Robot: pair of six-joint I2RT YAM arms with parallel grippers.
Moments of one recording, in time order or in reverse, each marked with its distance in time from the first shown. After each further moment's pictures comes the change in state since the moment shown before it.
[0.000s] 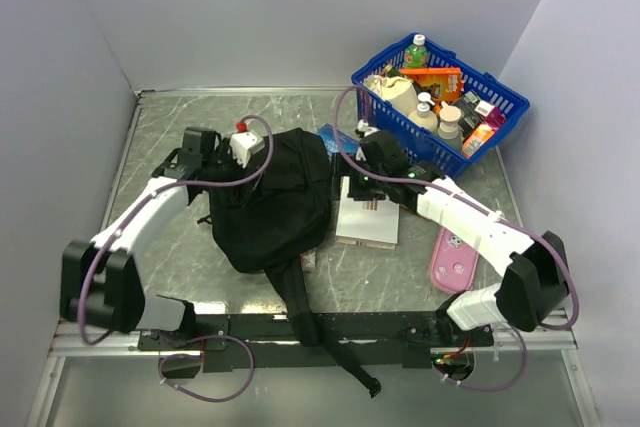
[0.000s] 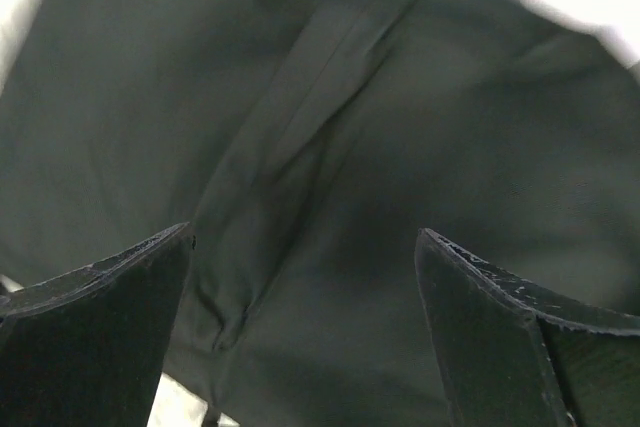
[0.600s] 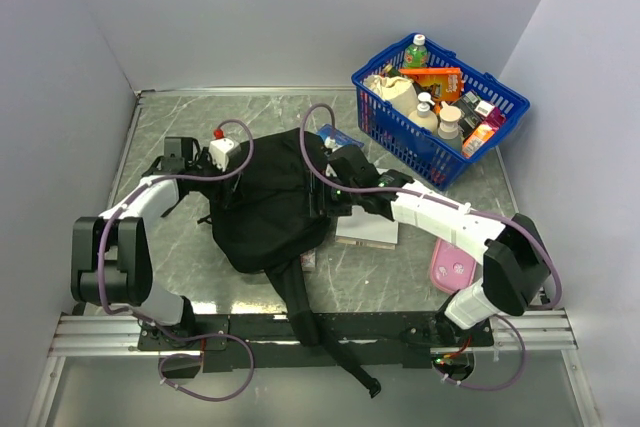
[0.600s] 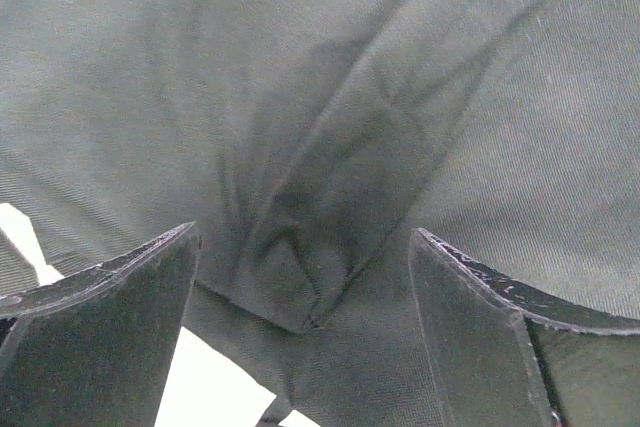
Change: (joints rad) left arm 0.226 0.168 -0.119 0.143 0.061 0.083; right arm 0.161 0.126 0.006 0.103 -0.100 0.114
